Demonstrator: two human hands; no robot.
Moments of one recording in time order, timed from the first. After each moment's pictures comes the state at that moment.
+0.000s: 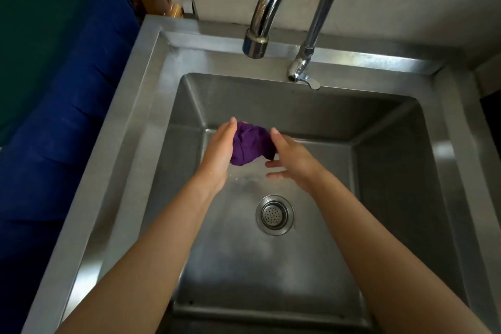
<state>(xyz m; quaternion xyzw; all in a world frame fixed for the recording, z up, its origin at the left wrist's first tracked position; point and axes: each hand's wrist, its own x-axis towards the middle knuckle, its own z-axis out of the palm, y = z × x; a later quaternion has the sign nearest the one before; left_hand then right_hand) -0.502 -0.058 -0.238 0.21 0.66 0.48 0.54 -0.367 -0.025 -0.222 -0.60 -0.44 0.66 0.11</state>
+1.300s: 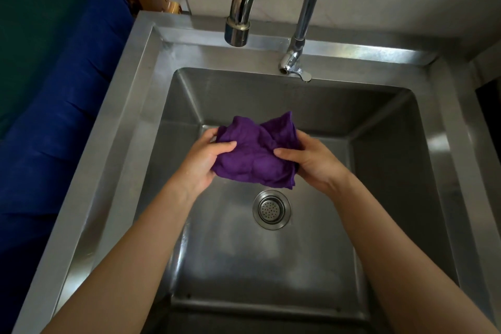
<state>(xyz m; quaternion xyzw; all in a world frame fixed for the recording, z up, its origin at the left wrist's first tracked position) -0.509 -0.081 -0.235 0.17 0.58 0.51 0.61 -0.316 -0.030 -0.236 -0.46 -0.38 0.77 0.23</state>
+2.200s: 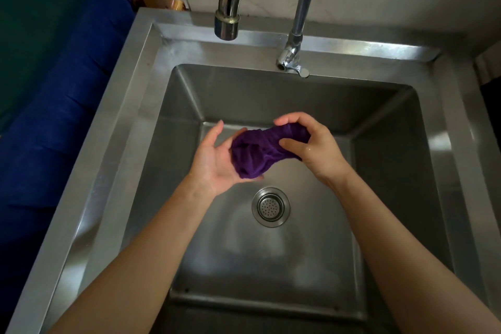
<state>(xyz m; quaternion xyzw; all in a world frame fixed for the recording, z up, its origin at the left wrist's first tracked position) -0.483 -0.087 -0.230 -0.05 0.45 0.48 0.76 -0.306 -0.029 -0.210 -0.42 -0.57 0.63 0.30</state>
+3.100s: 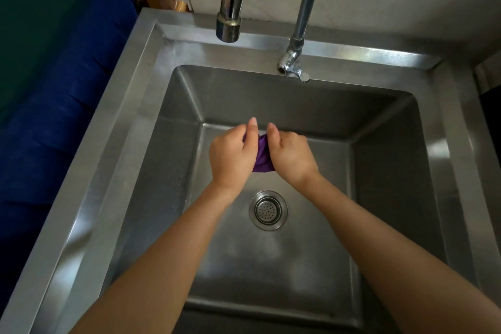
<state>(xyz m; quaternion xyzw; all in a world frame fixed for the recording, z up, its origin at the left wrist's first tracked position) -0.443 -0.074 -0.226 0.46 0.76 0.44 0.12 -0.345 -0.036 -0.207 -0.56 -0.71 0.40 0.13</state>
